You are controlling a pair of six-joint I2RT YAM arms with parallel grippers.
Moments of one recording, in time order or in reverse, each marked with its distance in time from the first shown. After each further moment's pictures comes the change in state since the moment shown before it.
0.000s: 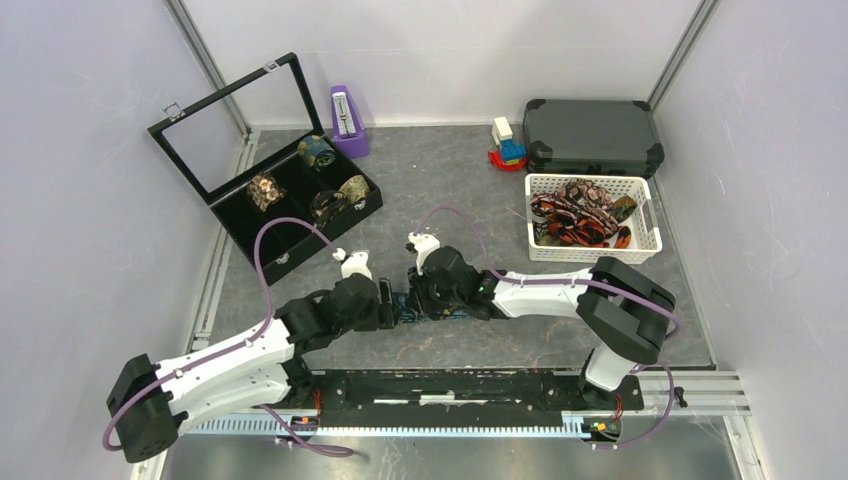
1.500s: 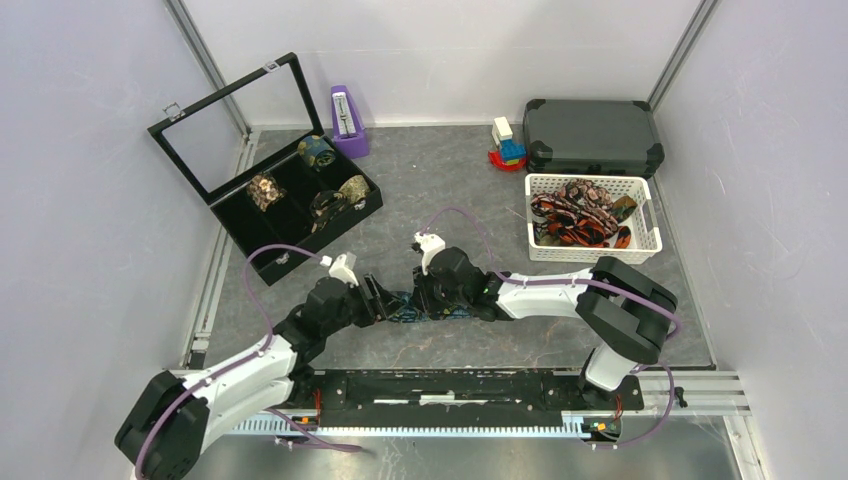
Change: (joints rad) left arm 0.303 -0.014 -0.355 0.682 0.407 -0.057; right arm -0.024 -0.008 -0.056 0.072 -0.012 0.005
